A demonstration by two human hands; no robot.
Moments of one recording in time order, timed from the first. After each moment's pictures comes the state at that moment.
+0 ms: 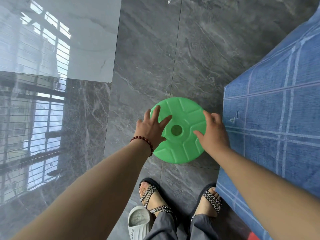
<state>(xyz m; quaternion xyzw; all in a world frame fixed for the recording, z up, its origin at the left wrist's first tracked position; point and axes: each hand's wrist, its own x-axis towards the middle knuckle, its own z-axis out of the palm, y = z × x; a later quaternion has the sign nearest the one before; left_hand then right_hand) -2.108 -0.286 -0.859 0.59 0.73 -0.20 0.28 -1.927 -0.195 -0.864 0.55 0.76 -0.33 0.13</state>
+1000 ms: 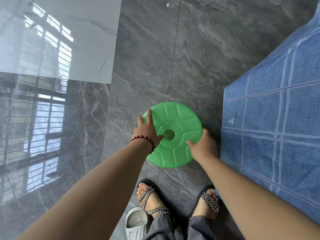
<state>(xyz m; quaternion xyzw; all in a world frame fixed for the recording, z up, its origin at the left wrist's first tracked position) -2.100 -0.285 -0.870 0.32 0.84 -0.13 0.43 -1.933 -0.227 -0.864 0.68 0.57 -0.44 0.15</state>
